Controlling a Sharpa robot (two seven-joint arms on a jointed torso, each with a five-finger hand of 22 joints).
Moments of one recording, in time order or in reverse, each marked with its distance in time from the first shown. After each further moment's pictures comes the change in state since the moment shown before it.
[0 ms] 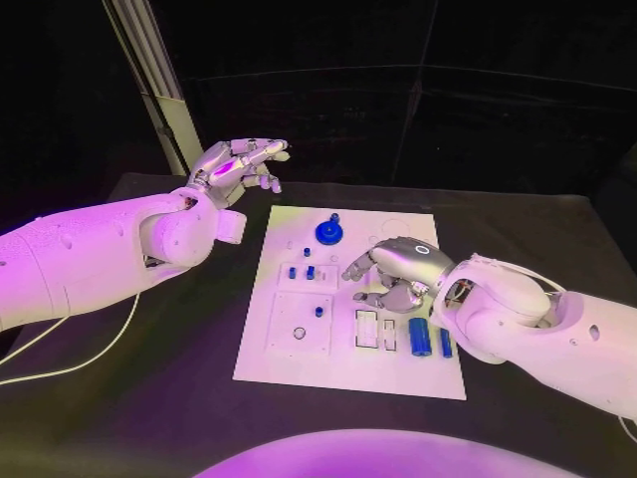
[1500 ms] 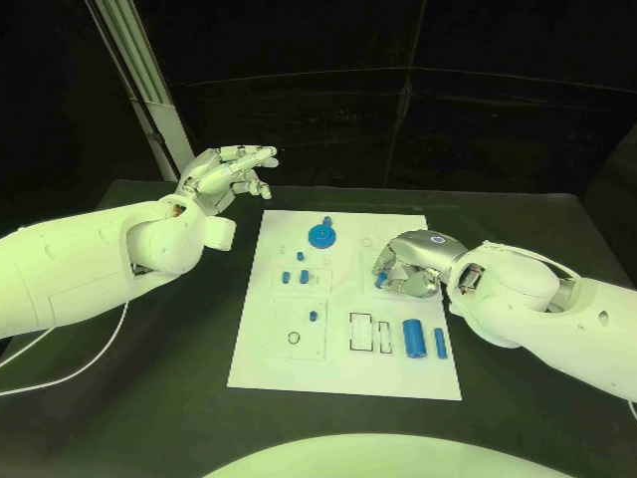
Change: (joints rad) left arm 0.000 -0.015 0.000 0.005 0.000 0.009 -0.010; left_hand 0.000 0.000 0.000 0.000 0.000 0.000 0.000 0.000 0.000 0.000 0.000 0.004 0.000 0.000 0.000 0.000 -0.001 0.000 -0.003 0.003 0.000 0.000; right arm 0.006 -0.034 0.041 -0.045 -0.037 0.134 -0.142; right_hand 0.112 0.070 -0.012 0.025 -0.072 0.061 -0.018 0.008 0.005 0.030 -0.018 0.043 -0.001 0.018 -0.011 0.026 0.015 0.000 0.024 -0.009 0.003 0.023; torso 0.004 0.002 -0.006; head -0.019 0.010
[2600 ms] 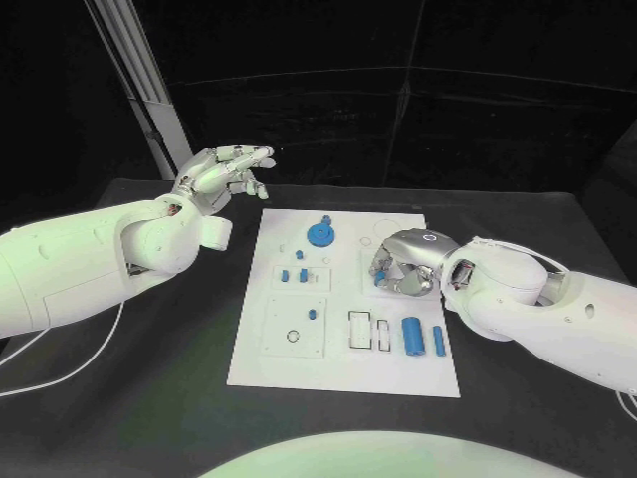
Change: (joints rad) left arm 0.000 0.001 0.000 -0.003 0.000 0.000 -0.023; left_hand 0.000 0.000 0.000 0.000 0.000 0.000 0.000 0.000 0.000 0.000 0.000 0.004 -0.001 0.000 0.000 0.000 -0.001 0.000 0.000 0.000 0.000 0.001; right arm 0.001 0.021 0.001 -0.025 -0.015 0.041 -0.005; right_hand -0.007 -0.017 0.069 0.000 0.000 0.039 -0.001 0.000 0.000 0.052 -0.006 0.000 0.000 0.004 -0.004 0.014 0.005 0.000 0.004 -0.004 0.010 0.009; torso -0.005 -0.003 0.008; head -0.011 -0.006
